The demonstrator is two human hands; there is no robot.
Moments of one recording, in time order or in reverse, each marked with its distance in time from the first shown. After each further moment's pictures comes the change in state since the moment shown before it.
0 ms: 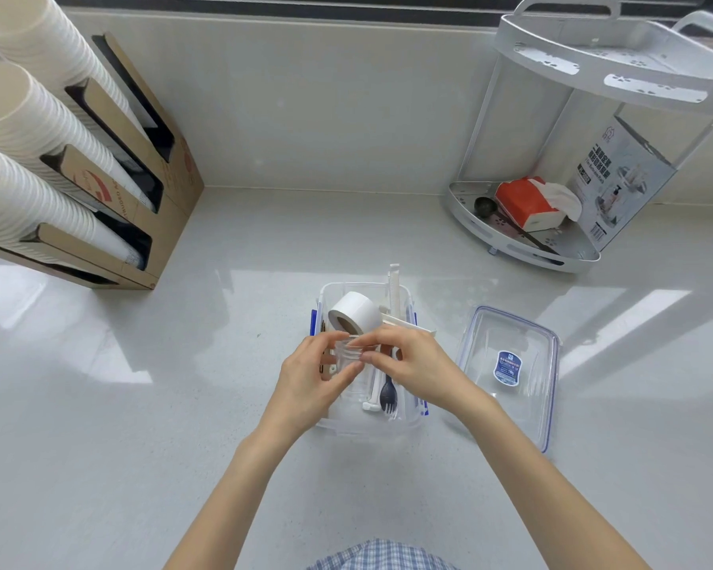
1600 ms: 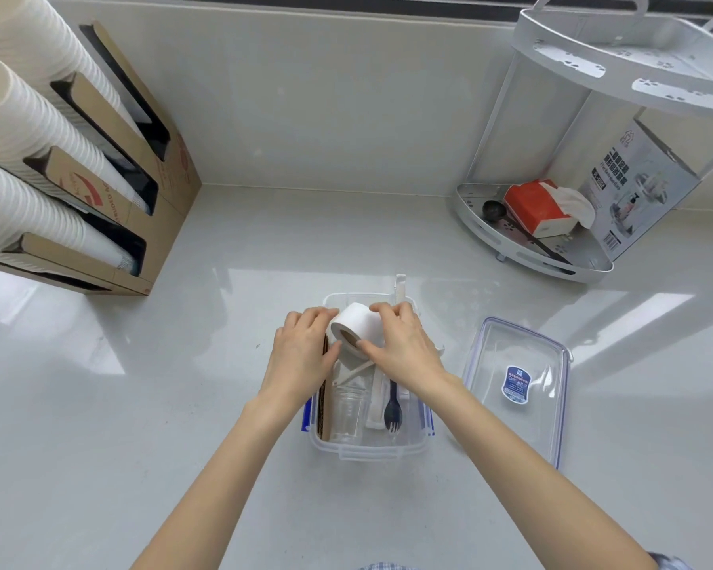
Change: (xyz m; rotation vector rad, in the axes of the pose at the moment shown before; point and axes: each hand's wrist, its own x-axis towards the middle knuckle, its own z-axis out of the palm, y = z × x) left_hand 0.058 -0.016 -0.006 0.534 0.008 0.073; right_hand 0.053 0.011 0.013 -0.323 0.092 0.252
